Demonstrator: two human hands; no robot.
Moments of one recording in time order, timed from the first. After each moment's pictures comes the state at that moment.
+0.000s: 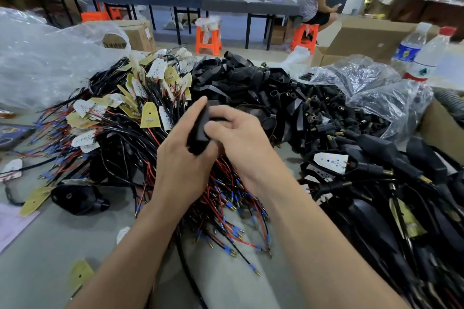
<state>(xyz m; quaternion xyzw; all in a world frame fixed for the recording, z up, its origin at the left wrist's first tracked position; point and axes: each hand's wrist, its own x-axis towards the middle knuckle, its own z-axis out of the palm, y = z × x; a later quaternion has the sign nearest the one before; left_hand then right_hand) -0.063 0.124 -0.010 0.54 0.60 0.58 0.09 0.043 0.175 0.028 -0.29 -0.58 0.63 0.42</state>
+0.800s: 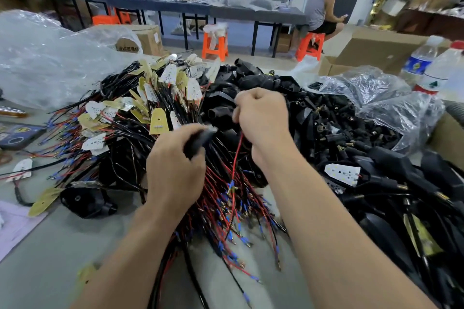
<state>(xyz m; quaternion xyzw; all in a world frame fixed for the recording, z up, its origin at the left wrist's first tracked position) -0.083 0.123 -0.015 0.51 0.69 0.51 -0.06 0.028 0.210 0.063 -0.50 -0.58 0.42 0.49</state>
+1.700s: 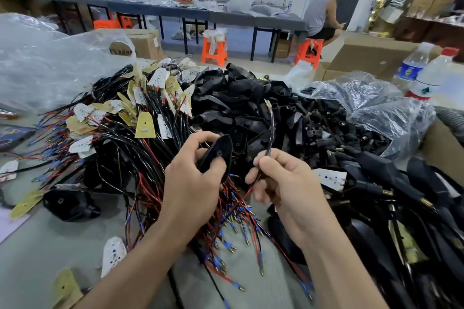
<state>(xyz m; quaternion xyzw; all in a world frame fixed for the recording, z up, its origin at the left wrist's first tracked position) -0.033 0.119 -0.015 0.49 0.62 0.60 0.15 0.127 0.163 0.012 -0.34 -0.53 0.65 0.43</state>
